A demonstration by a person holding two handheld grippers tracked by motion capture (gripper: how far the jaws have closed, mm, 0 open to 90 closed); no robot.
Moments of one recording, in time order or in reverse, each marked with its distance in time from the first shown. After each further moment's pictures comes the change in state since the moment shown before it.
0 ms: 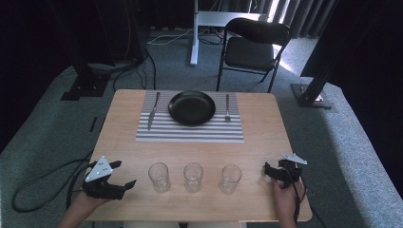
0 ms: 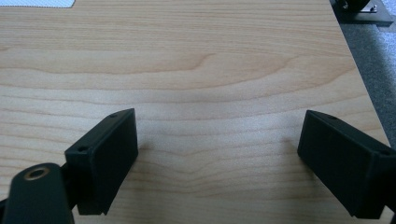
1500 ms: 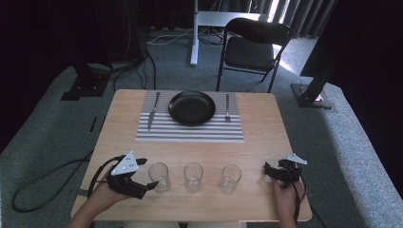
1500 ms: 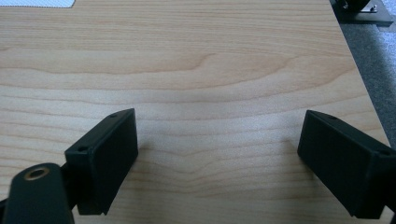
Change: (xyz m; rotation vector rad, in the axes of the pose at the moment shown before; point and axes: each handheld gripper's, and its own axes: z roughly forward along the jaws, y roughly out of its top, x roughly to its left) left arm -0.036 0.053 0.032 0.025 -0.145 0.123; right arm 0.000 0.000 0.000 -0.002 0.000 -0.001
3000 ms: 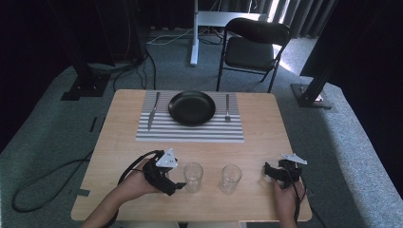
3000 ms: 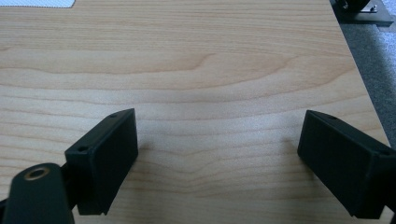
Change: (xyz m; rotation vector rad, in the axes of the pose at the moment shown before) left arm -0.023 0.055 0.073 0.163 -0.141 0.118; right arm 0.000 0.000 0.000 0.000 0.000 0.000
